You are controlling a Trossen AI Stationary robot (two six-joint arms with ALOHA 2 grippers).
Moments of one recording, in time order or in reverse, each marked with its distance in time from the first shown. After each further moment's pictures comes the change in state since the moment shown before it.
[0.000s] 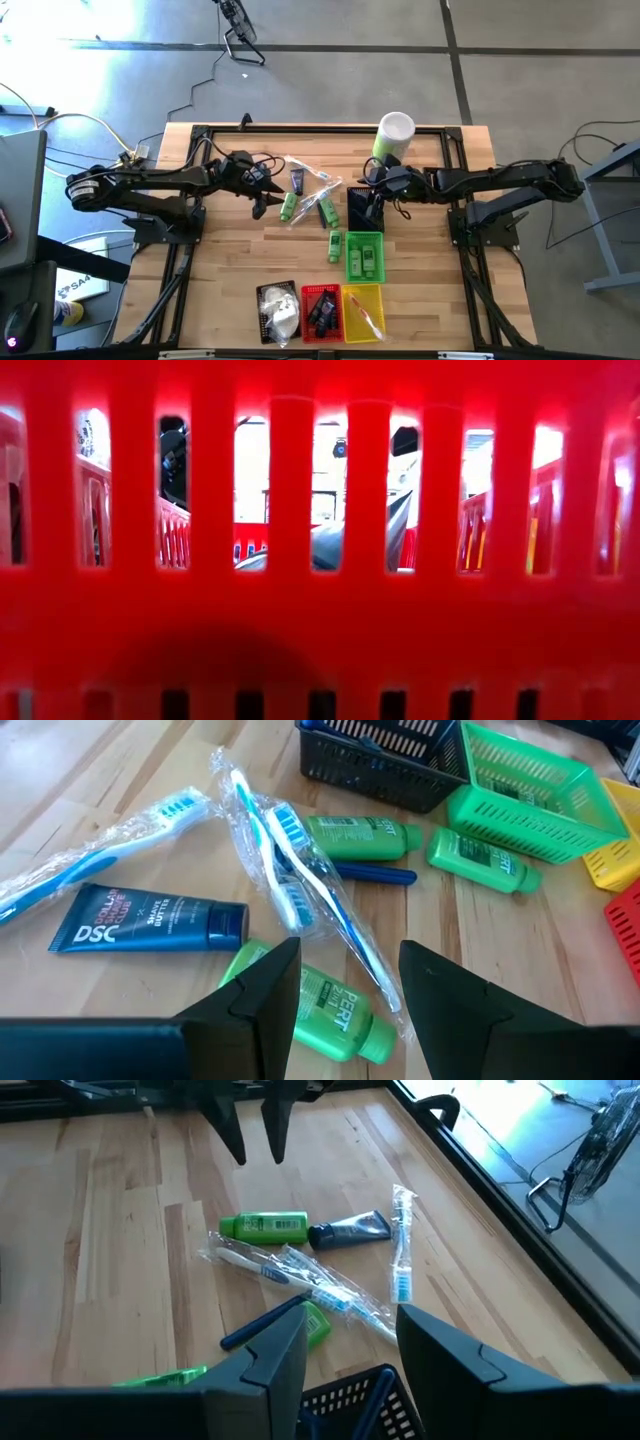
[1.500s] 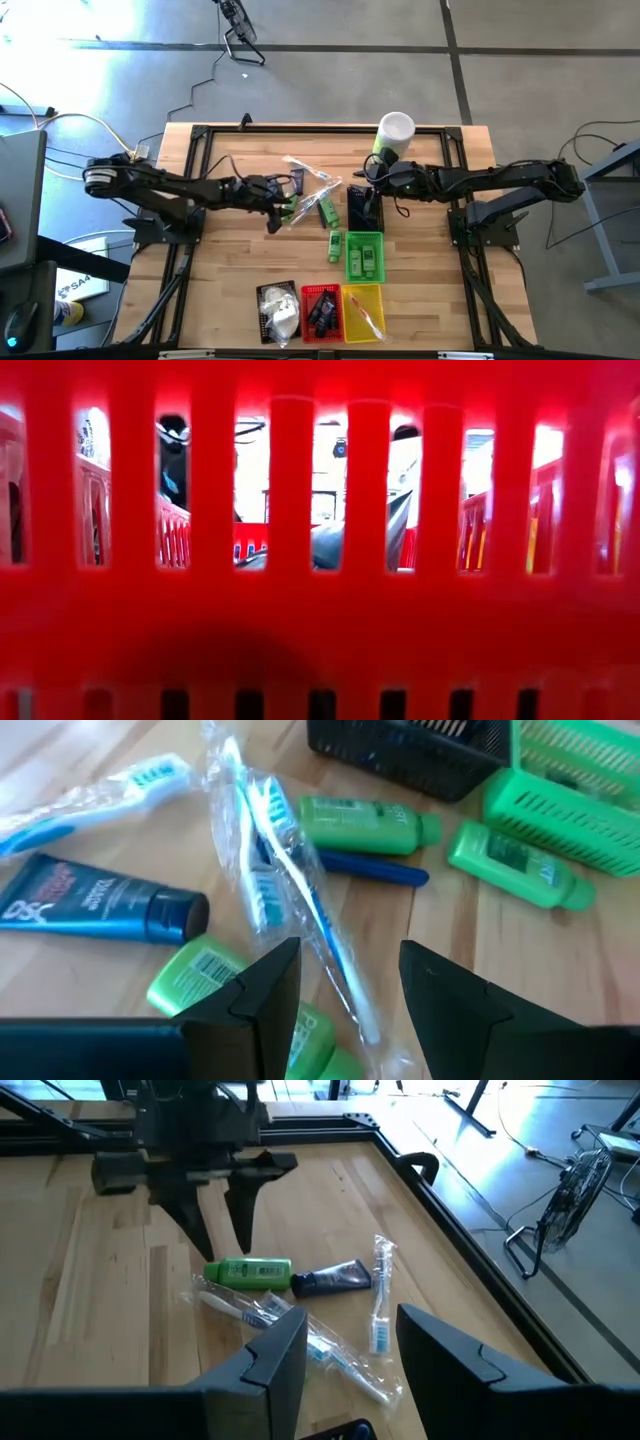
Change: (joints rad) left arm -0.284 0.175 0.038 0.118 -0.358 -0.210; right arm -0.015 -0.001 0.000 0.112 0.026 -0.096
